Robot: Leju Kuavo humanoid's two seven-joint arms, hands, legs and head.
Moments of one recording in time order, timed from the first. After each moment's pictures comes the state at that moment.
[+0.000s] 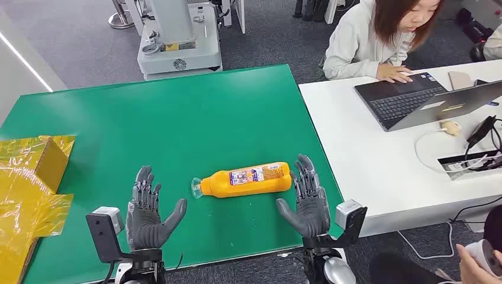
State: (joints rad) left arm -0.12 -0.03 -0.20 -1.26 -0.11 0.52 -0.59; right arm 0.12 0.06 0.28 -1.60 -0.22 -0.17 -0.48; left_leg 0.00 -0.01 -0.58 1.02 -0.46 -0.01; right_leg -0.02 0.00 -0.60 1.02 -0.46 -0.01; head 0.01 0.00
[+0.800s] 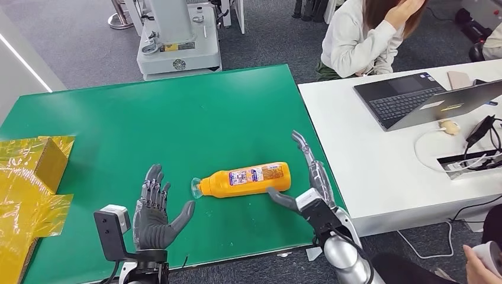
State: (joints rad) left arm -0.12 -0.05 -0.20 -1.27 -0.13 0.46 -0.56; right arm -0.04 -0.09 0.28 -1.60 0.38 -0.32 -0.34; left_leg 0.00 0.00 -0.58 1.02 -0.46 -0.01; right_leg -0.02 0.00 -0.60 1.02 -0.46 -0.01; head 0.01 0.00
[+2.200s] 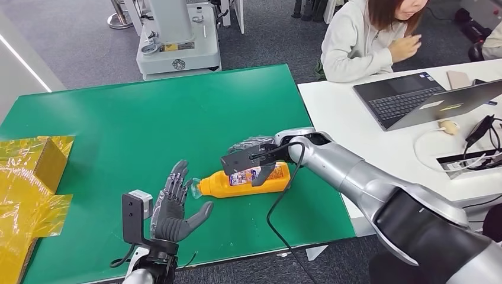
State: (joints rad) left arm -0.21 -0.04 -0.26 -1.18 -0.10 0.32 -0.50; right arm -1.00 -0.21 1.05 -0.87 0.29 0.52 0.03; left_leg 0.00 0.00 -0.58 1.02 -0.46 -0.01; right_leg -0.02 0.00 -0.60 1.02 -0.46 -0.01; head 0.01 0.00
